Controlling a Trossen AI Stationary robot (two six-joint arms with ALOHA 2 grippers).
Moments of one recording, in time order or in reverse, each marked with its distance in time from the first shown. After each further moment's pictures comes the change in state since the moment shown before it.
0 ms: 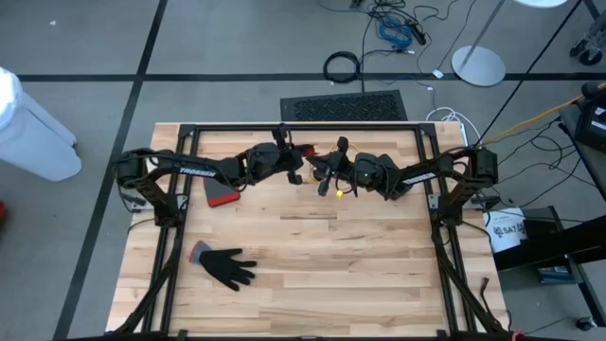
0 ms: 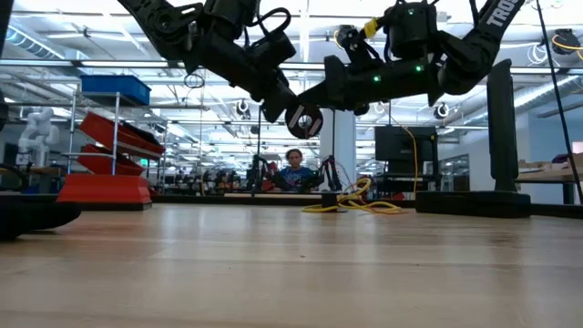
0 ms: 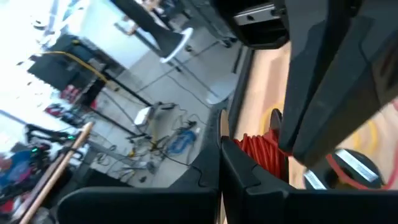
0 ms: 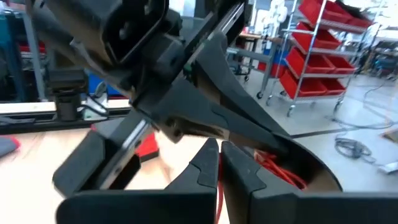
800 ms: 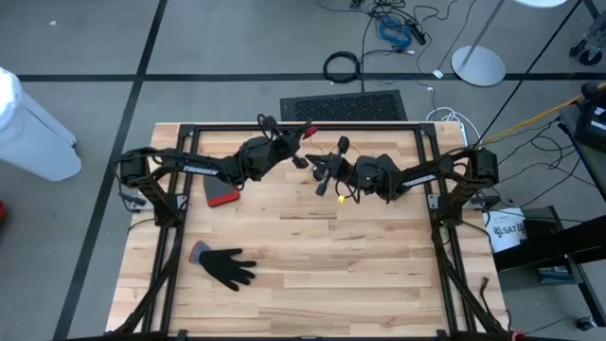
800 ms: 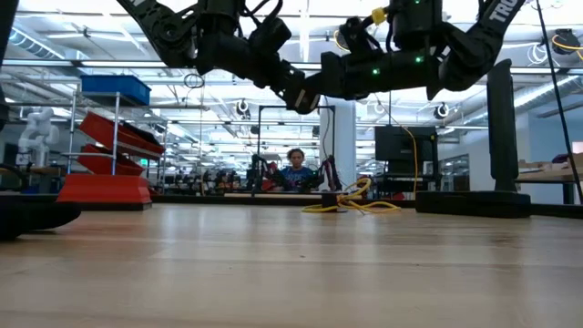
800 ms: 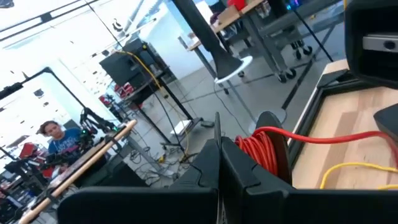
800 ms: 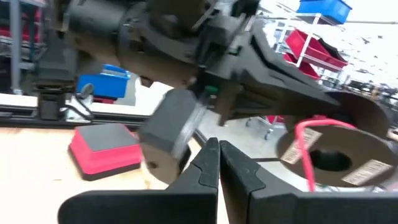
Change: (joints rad) left arm 0.017 0.023 -0.001 0.300 -0.119 -0.056; right arm 0.023 -0.003 0.008 0.056 0.097 -0.176
